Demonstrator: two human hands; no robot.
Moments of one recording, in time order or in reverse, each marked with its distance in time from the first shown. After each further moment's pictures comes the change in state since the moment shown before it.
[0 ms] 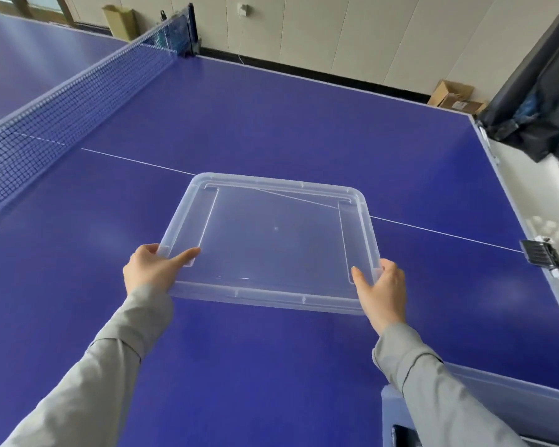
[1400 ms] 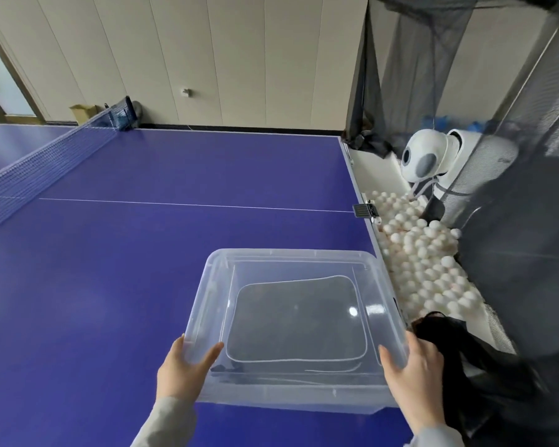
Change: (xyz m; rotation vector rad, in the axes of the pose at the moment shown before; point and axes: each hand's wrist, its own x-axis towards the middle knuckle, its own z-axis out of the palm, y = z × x) left_hand -0.498 -0.067 0.049 0.087 -0.256 0.187; right_hand -0.206 0.335 -0.352 -0.160 0.201 0.037
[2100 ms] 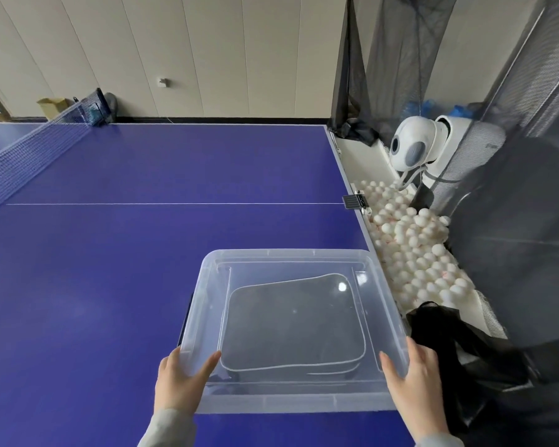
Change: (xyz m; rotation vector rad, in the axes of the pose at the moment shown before) left_hand 0.014 -0.003 0.012 0.007 -0.049 -0.046; right_hand -0.008 0.006 0.004 0.064 -0.080 0.091
